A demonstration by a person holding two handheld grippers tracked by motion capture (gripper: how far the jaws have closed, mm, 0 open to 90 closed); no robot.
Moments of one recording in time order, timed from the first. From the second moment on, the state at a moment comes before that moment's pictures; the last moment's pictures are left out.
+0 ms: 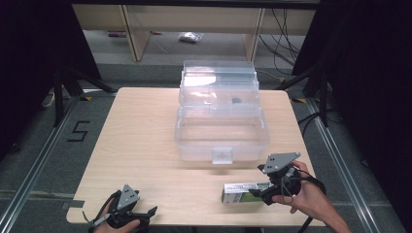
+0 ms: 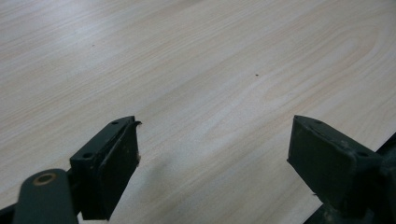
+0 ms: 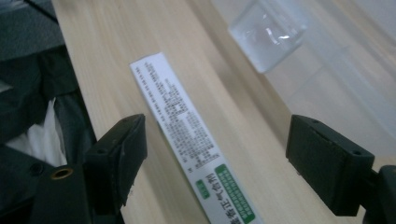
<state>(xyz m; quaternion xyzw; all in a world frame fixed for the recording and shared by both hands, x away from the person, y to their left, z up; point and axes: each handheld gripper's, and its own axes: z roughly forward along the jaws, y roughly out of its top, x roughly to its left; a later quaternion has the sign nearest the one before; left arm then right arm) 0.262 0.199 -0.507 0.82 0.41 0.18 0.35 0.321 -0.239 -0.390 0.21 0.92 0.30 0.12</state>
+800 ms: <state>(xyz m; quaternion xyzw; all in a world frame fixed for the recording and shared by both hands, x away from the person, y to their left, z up) 0.262 0.200 -0.506 0.82 0.41 0.18 0.35 0.334 -0.203 -0.410 0.16 0.97 0.19 0.08</state>
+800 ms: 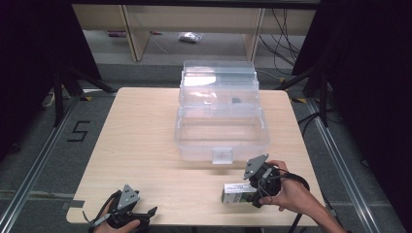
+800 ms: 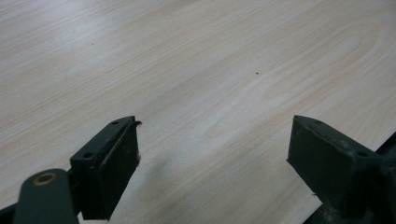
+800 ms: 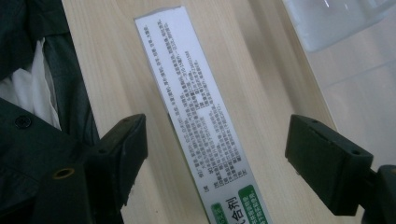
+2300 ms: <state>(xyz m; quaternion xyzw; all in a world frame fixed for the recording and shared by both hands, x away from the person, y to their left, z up) 0.262 0.200 -0.506 0.83 0.41 0.17 0.35 0.347 -0.176 -0.428 0.08 1.00 0.04 0.03</state>
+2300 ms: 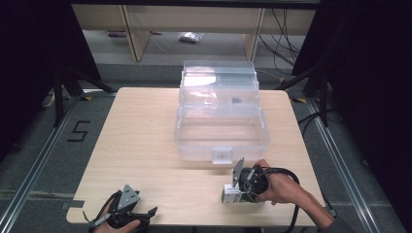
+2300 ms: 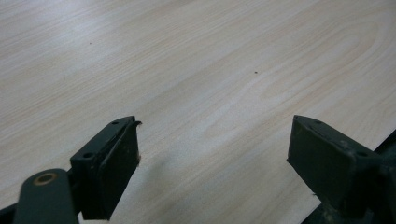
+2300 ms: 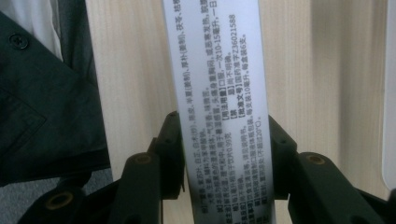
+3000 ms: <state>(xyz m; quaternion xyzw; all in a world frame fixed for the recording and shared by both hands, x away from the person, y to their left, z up) 0.261 0.199 -0.506 0.82 0.41 0.17 0.35 0.362 -0.174 -0.400 0.02 1.00 0.04 0.02</state>
